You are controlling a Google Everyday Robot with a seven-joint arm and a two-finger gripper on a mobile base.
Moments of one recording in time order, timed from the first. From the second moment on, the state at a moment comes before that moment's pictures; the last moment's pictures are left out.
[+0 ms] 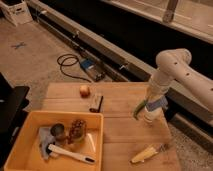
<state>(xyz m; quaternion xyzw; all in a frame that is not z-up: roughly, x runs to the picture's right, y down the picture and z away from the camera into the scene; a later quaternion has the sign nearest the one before) 0.242 0.062 0.737 -0.32 -0.11 -0.12 0.93</state>
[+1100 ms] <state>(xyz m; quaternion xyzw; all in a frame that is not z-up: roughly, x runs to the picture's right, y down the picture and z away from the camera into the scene) 0.244 0.081 0.761 -0.34 -0.15 -0.08 0.92</state>
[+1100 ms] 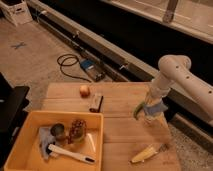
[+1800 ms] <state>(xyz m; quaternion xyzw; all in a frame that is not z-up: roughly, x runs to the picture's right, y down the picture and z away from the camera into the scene) 0.246 0.072 0.770 -0.34 -0.15 -0.08 0.92</state>
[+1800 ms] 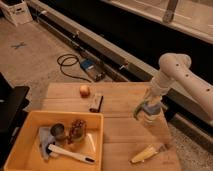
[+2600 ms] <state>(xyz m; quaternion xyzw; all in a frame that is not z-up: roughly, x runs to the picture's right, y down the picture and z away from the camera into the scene) 0.263 0.044 0.738 -0.30 -0.12 -0.08 0.94</state>
